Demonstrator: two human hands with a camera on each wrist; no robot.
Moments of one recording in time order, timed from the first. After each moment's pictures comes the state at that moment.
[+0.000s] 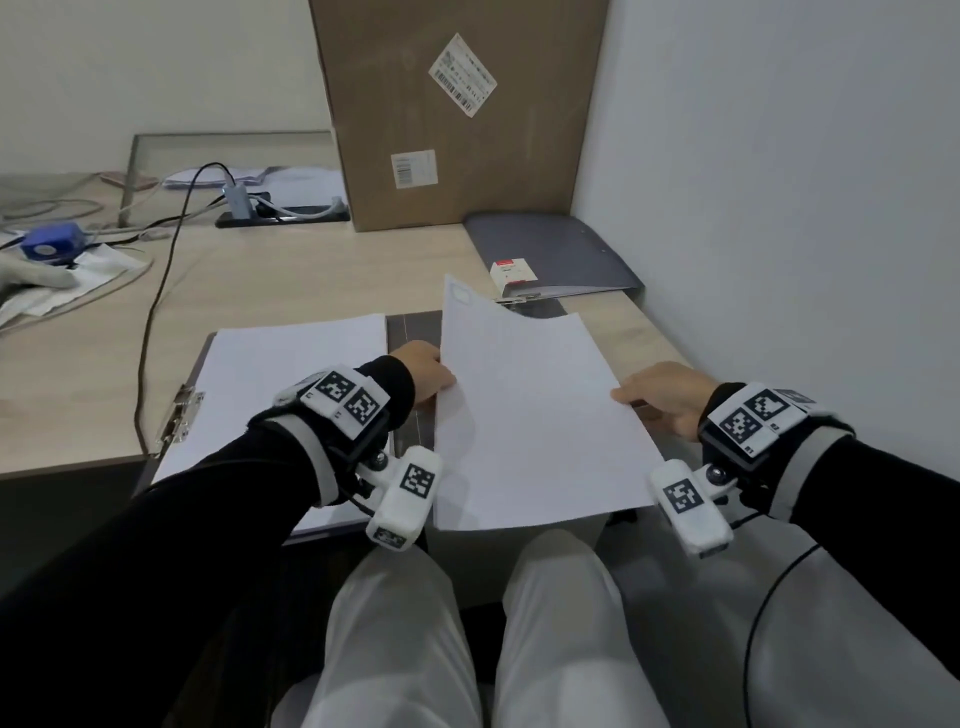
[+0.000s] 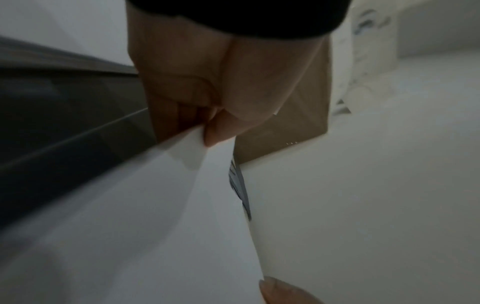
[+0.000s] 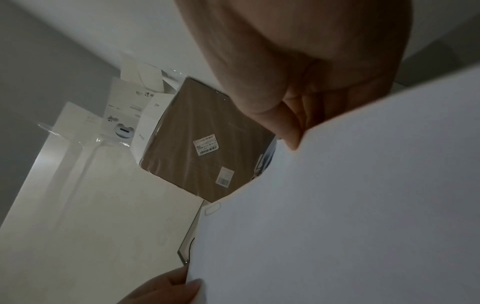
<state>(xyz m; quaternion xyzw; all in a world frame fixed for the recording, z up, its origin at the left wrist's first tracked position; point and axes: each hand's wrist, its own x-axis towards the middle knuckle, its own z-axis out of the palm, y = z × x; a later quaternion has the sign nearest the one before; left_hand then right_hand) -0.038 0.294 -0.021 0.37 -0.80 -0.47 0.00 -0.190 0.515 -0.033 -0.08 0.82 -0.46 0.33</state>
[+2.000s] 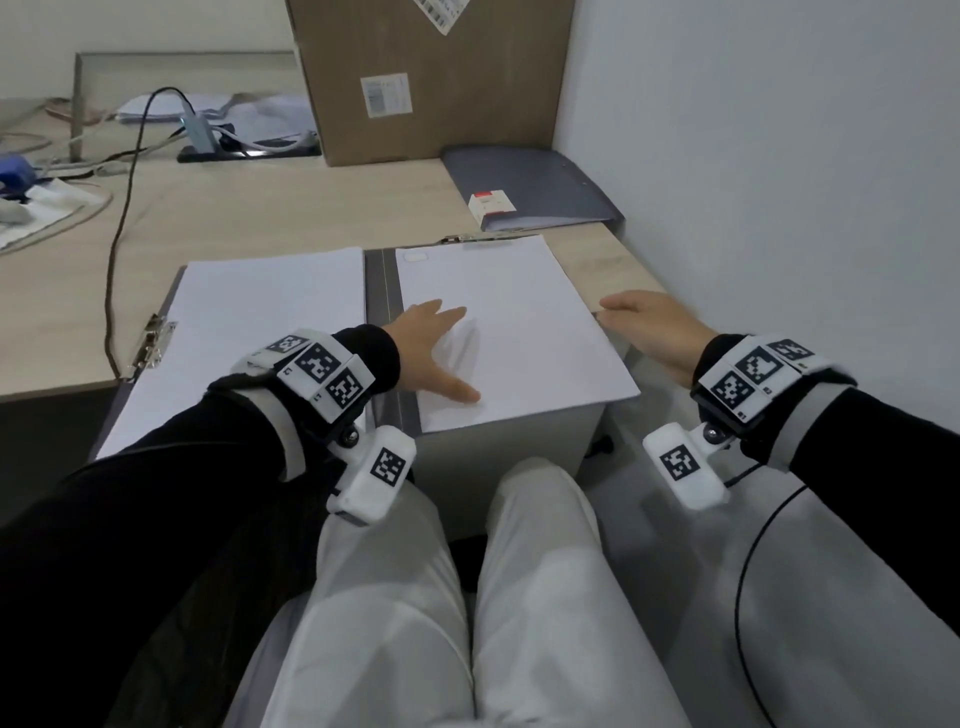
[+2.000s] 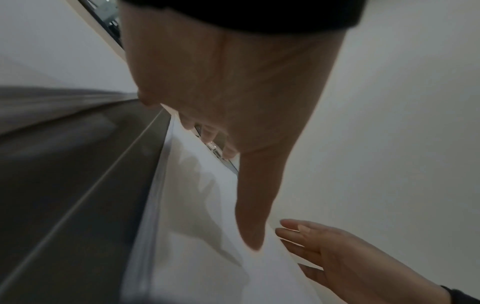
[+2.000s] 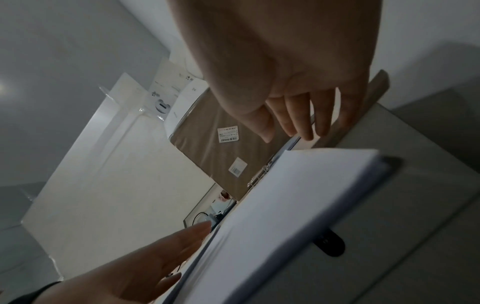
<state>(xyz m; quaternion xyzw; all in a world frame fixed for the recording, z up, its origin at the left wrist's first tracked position) 0.011 0.345 -0.020 0.19 -0.95 -0.19 -0.14 -0.161 0.542 -0.034 -0.22 0.86 -0.41 0.18</state>
